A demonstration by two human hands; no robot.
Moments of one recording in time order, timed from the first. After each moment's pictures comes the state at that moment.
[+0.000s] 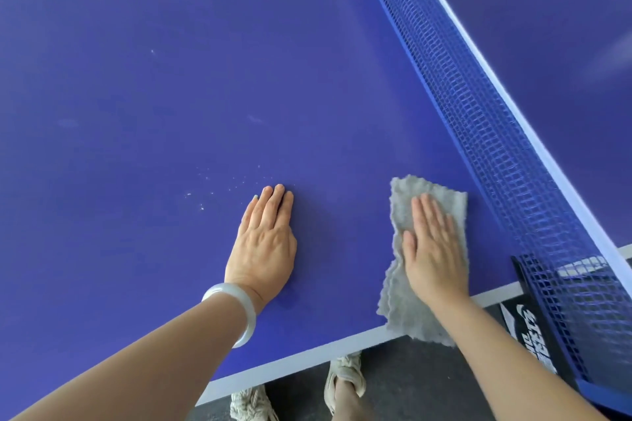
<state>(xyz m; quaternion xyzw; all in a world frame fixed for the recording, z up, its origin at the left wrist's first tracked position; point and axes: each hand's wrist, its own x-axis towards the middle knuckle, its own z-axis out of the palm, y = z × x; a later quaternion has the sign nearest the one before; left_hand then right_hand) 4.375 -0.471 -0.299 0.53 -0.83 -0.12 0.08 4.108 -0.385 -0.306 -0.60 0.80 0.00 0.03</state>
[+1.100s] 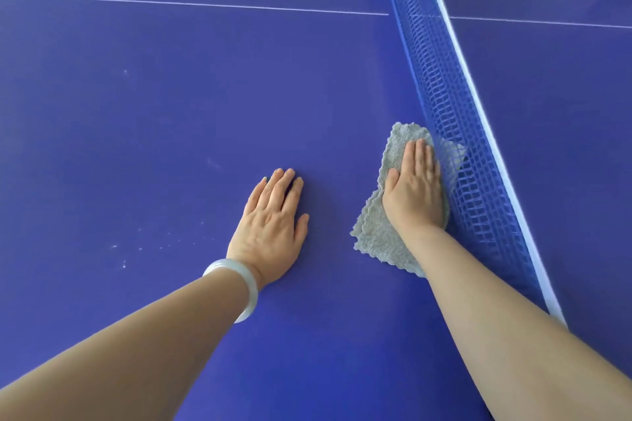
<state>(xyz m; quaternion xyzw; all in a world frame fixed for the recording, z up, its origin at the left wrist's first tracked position) 4.259 -0.583 -0.302 0.56 -0.82 -0.10 0.06 4.015 -0.619 -0.305 -0.59 0.80 -0.02 0.08</state>
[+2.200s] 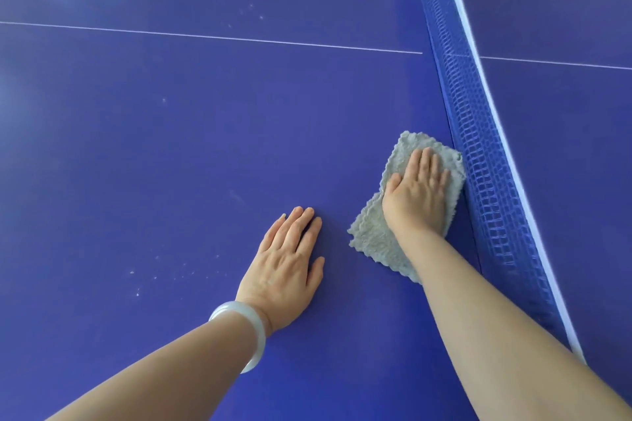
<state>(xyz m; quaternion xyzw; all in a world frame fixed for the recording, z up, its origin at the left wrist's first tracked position) 4.258 -0.586 -0.296 0.57 -0.81 -0.09 0.04 4.040 -0.693 -0.301 -0.59 0.80 -0.01 0.08</state>
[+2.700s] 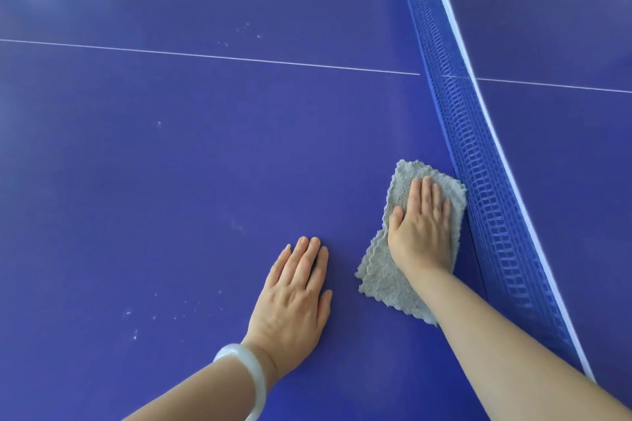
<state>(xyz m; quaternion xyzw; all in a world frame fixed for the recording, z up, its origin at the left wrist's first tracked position) 4.258 -0.584 -0.289 0.55 -0.83 -0.10 0.03 4.038 -0.679 -0.306 -0.62 0.79 0.00 0.05</state>
